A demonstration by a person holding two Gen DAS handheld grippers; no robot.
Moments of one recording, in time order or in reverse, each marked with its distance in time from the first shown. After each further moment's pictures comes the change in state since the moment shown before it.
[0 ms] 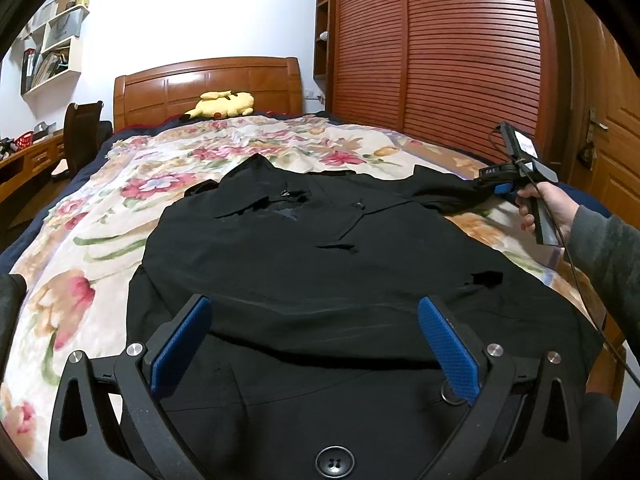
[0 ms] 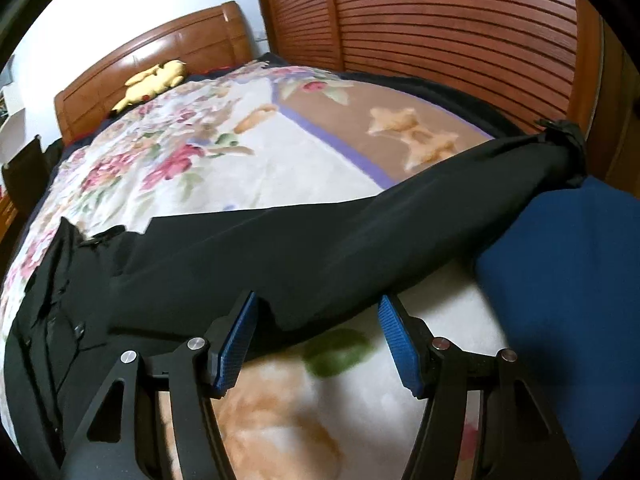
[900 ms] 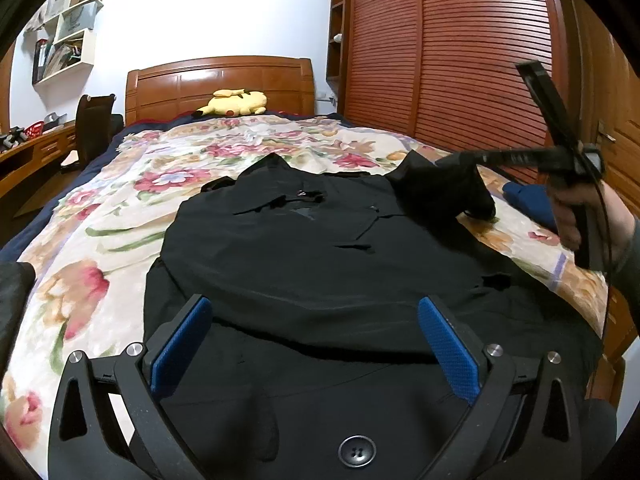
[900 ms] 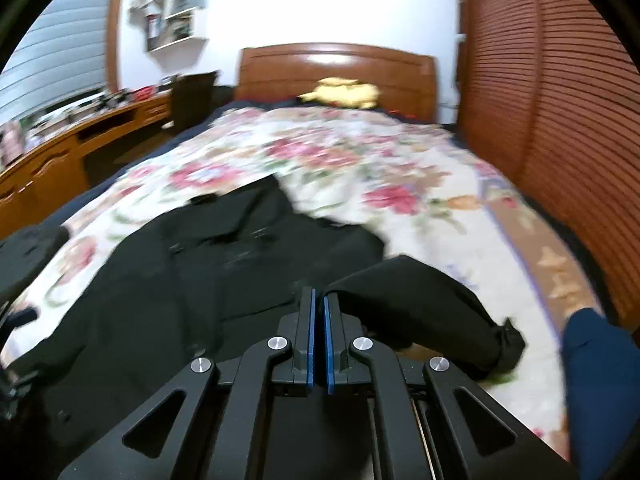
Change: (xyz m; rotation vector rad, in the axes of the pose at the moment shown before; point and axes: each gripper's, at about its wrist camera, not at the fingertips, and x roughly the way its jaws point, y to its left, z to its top) left arm -0.010 0.021 -0.003 -0.037 -0.005 0.023; right arm -0.144 0.146 -0.091 -0.559 -0.160 0.399
